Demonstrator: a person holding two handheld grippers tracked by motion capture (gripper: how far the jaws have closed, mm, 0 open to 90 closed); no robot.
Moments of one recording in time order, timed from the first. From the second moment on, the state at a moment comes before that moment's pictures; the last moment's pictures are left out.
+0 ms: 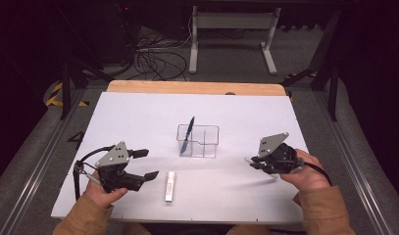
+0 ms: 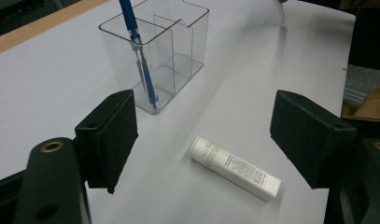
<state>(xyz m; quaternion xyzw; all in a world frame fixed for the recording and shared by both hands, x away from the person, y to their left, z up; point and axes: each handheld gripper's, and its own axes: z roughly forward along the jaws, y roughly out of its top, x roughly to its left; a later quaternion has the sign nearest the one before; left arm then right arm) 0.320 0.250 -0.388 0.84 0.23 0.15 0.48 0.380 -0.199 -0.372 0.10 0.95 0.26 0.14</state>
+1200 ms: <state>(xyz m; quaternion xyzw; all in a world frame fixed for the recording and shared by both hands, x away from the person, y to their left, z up) 0.320 0.250 -0.387 0.84 0.23 0.15 0.48 0.376 -0.202 -0.333 0.21 0.87 0.43 0.14</state>
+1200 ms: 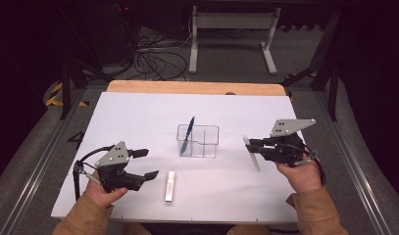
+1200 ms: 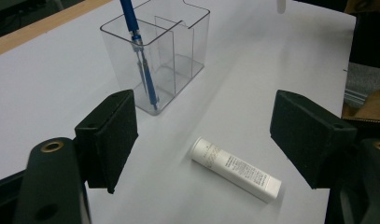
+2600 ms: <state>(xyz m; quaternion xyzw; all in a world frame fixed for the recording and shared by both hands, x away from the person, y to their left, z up) 0.320 0.251 -0.387 0.84 0.23 0.15 0.48 0.411 -0.156 -0.288 0.21 0.78 0.58 0.13</state>
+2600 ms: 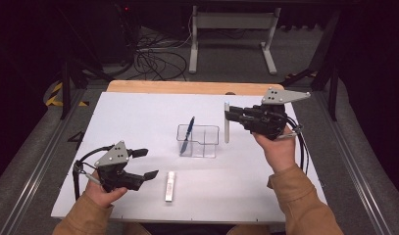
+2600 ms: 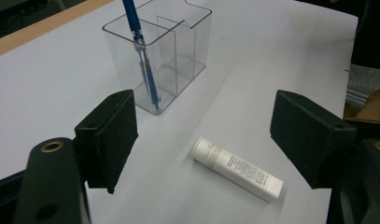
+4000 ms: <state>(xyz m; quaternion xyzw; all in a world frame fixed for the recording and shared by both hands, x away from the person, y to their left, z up) 0.325 0.248 -0.386 0.84 0.22 0.15 0.48 0.448 -0.096 -0.343 0.26 0.73 0.62 0.09</state>
